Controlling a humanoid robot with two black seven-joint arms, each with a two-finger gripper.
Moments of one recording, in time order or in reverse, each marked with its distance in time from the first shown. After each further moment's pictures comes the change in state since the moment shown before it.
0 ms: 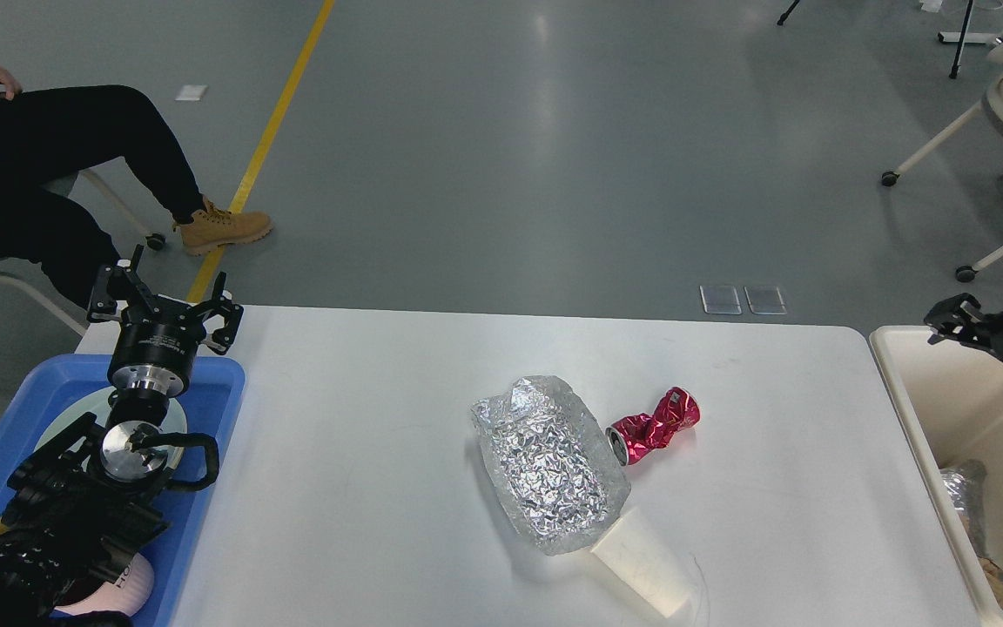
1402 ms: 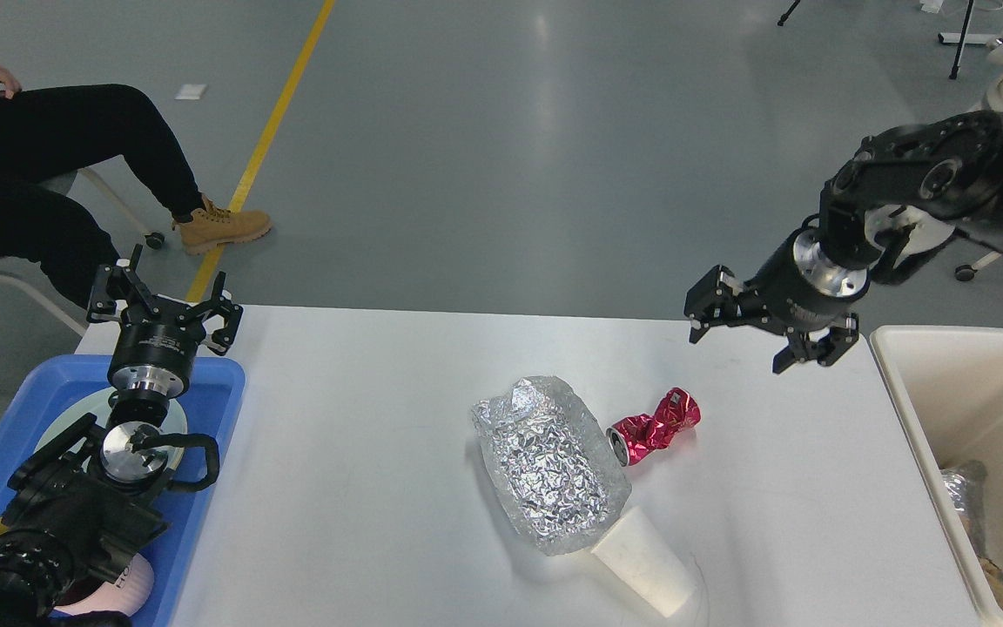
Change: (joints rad) left arm 0.000 0.000 0.000 0.000 0.000 0.000 -0.001; right arm 0.272 0.304 -0.023 0.389 0.095 0.067 0.001
